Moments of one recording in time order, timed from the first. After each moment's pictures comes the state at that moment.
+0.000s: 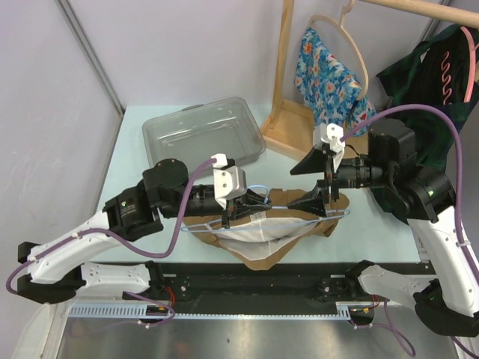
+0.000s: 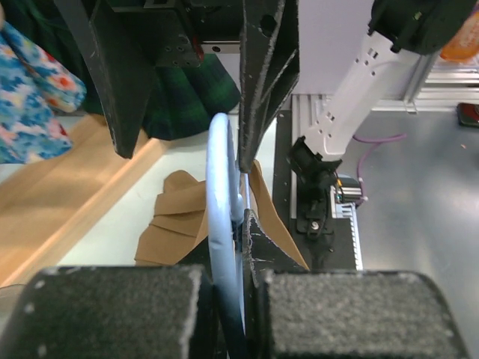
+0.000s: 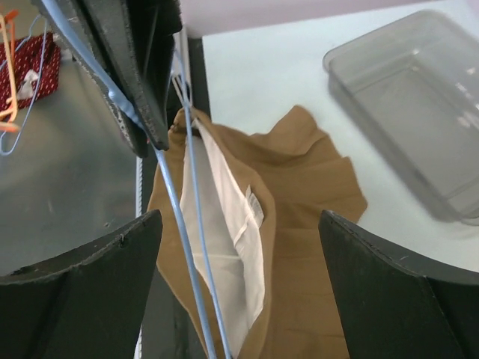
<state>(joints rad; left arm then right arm) -1.19 1.04 1.41 -0.44 0.27 0.10 0.54 1.06 1.64 -0.96 -0.85 -0.27</state>
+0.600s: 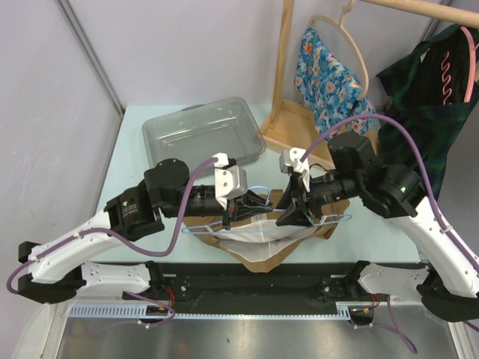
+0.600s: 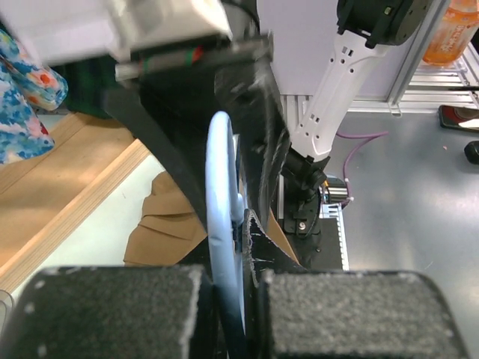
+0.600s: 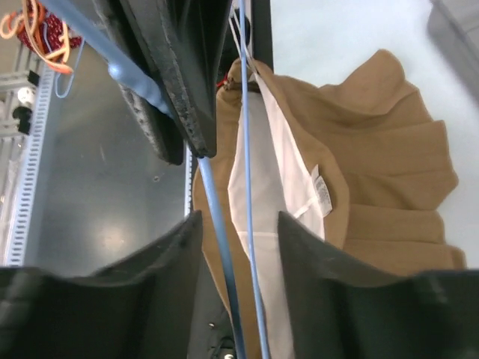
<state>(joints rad) -1.19 1.05 1.40 -0.43 0.30 0.07 0.78 1.11 1.59 -1.07 -0.76 -0.27</state>
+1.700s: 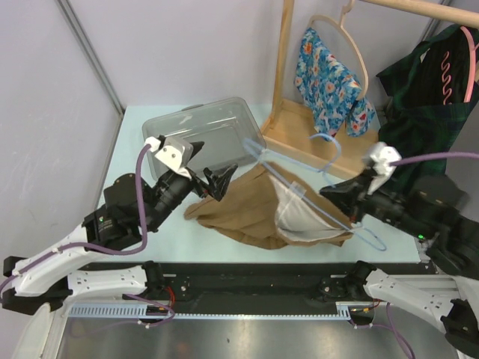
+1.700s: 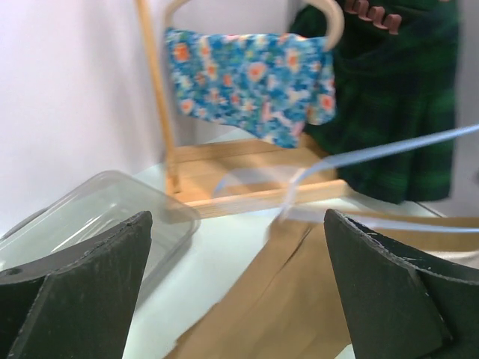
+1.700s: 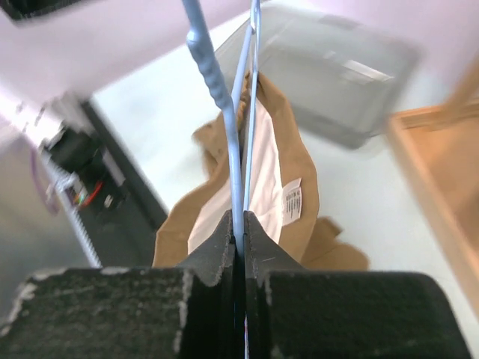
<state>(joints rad) -1.19 0.85 1.24 -0.25 -0.47 0.05 0.81 0.75 1.42 -0.86 -0.17 0.04</state>
